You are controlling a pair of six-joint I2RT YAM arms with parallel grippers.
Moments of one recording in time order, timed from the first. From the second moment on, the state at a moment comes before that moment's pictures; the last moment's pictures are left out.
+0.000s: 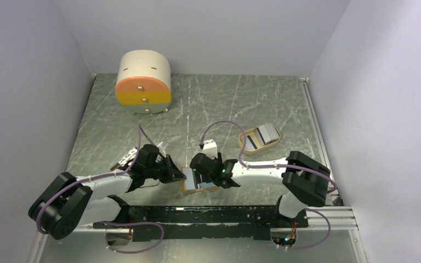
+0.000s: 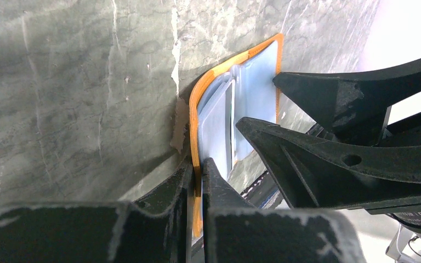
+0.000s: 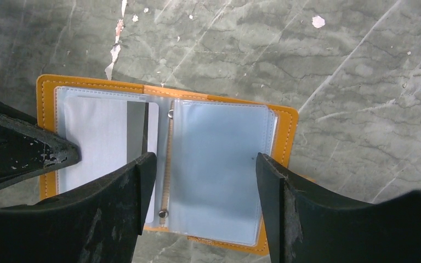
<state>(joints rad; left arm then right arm) -0.59 1.20 0.23 0.24 0.40 -0.96 1.17 1.58 0.79 -0.22 0.44 0.76</state>
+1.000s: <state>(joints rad) -0.59 1.20 0.23 0.24 0.40 -0.96 1.20 1.58 0.82 -0.32 0.49 0.75</state>
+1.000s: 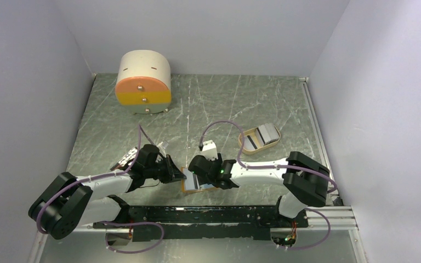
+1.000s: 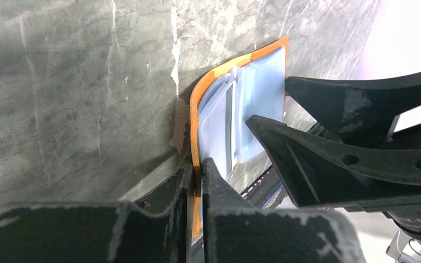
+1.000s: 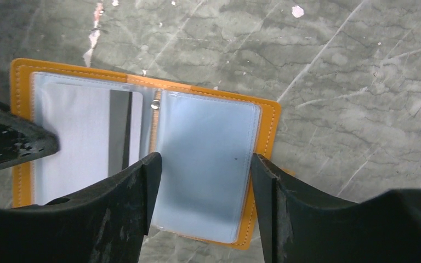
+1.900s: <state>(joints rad) -0.60 1.22 0.23 0.25 0.40 -0.96 1.21 1.52 0.86 -0.33 0.46 0.74</state>
